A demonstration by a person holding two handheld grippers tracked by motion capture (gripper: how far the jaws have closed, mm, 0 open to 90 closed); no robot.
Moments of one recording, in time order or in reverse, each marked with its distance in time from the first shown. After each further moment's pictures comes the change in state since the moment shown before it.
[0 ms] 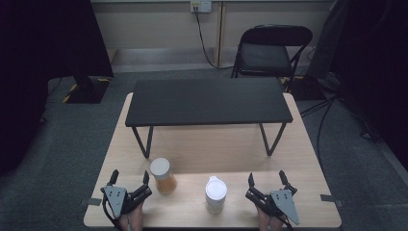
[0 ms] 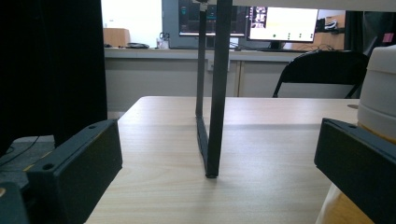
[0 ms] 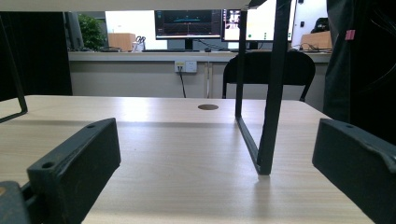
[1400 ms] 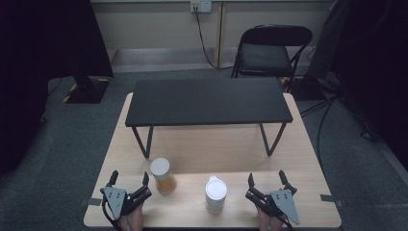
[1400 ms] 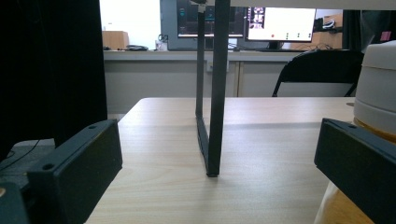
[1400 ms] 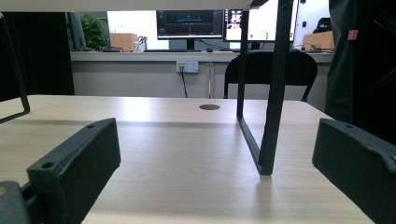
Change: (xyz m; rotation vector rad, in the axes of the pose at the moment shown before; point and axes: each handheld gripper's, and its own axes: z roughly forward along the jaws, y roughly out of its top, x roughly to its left) left arm 0.001 -0.004 -0.004 -0.009 0.000 0.030; right arm -0.002 0.000 0.000 -0.001 0.009 -0.001
